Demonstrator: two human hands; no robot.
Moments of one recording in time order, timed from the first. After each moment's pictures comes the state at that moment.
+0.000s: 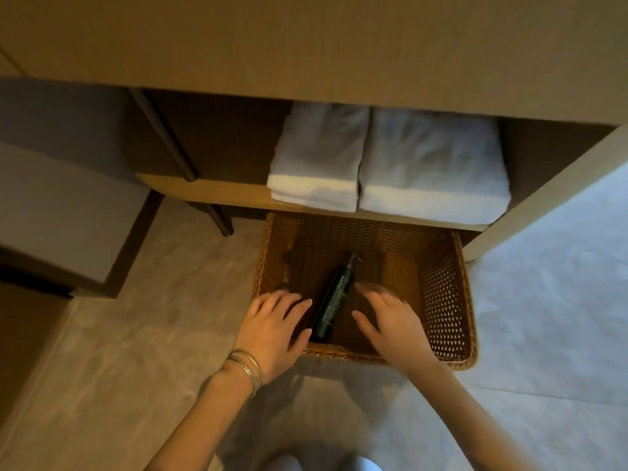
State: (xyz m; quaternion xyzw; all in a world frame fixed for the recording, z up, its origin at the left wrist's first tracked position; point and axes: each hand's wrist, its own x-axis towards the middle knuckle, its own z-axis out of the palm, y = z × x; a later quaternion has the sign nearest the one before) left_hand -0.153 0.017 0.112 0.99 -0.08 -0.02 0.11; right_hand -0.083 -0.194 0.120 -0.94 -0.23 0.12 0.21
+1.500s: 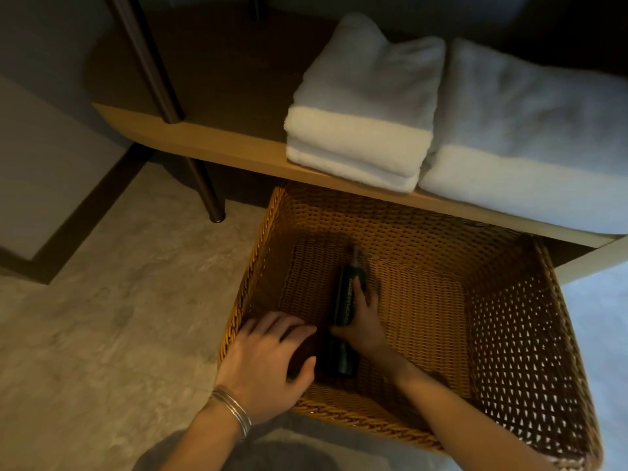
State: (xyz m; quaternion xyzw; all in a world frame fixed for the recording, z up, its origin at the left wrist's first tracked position) left_hand -0.137 0.035 -0.034 0.98 -0.03 0.05 0.18; right_hand -0.007 -0.121 -0.125 -0.90 -0.08 0.26 0.34
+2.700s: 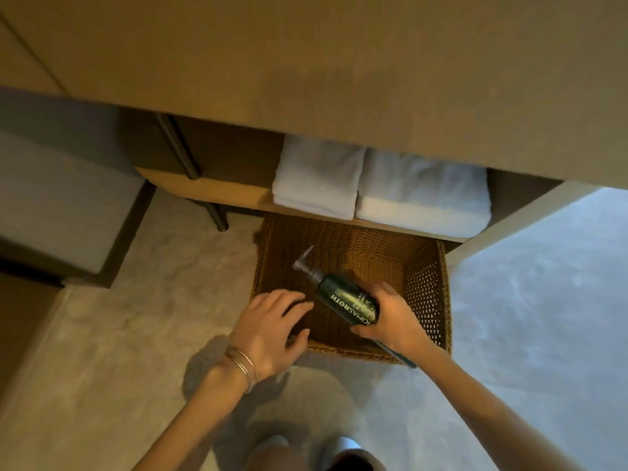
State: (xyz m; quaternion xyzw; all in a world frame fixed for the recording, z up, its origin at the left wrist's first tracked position) left_hand -0.160 0.031 0.181 0.98 -0.08 -0.02 0.20; right_hand -0.065 -0.193 0.174 -0.92 -0.16 0.25 0.24
